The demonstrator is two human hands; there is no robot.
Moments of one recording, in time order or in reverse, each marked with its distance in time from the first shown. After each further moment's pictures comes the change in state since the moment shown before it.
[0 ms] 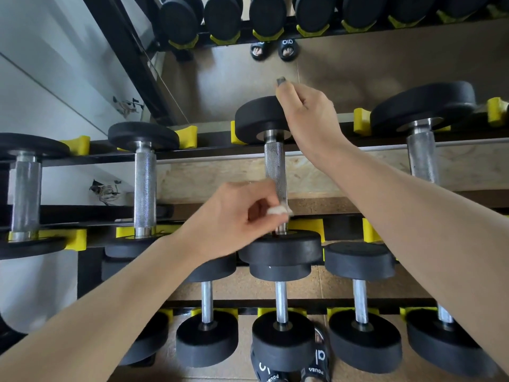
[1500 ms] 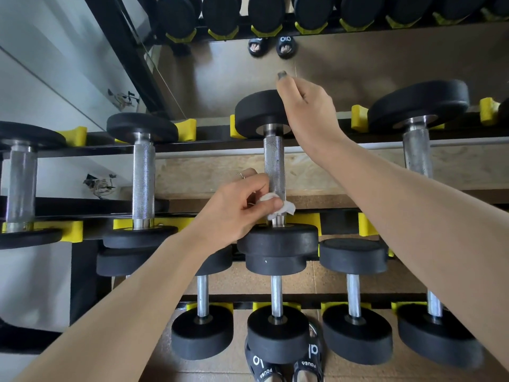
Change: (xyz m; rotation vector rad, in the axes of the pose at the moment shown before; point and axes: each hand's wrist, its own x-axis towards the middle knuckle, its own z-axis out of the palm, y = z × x) left_hand -0.001 0.003 0.015 -0.185 -0.022 -0.304; right_hand -0.002 -0.001 0.001 0.003 0.017 0.014
